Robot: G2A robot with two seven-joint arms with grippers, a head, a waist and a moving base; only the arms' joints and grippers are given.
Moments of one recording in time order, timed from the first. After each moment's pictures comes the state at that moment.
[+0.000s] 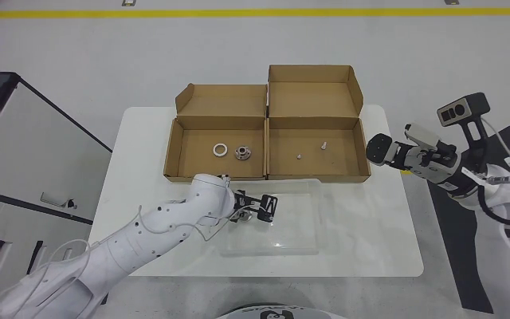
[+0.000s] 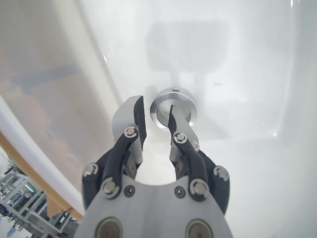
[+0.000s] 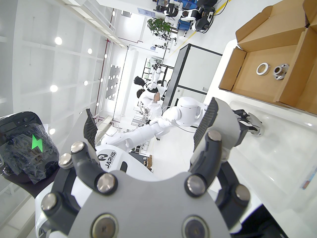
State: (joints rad) left arm 0.94 -1.01 -0.55 -1.72 1.36 -0.85 -0.91; right arm -1.61 -0.97 1.89 -2.09 0.67 0.13 1.02
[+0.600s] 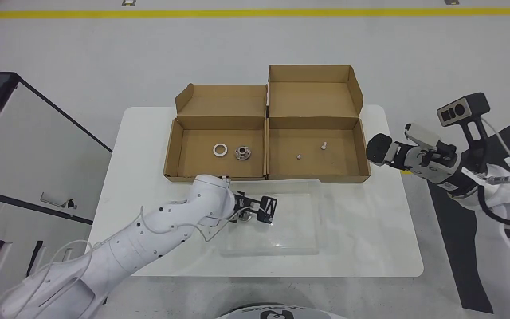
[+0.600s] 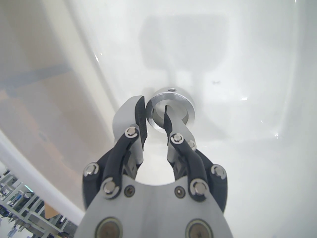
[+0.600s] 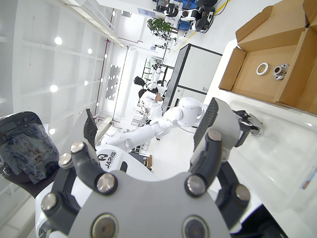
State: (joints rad) left arm 0.95 -1.02 -0.55 -1.71 1.36 -0.86 -0.93; right arm -1.61 -0.97 1.89 -2.09 0.67 0.13 1.02
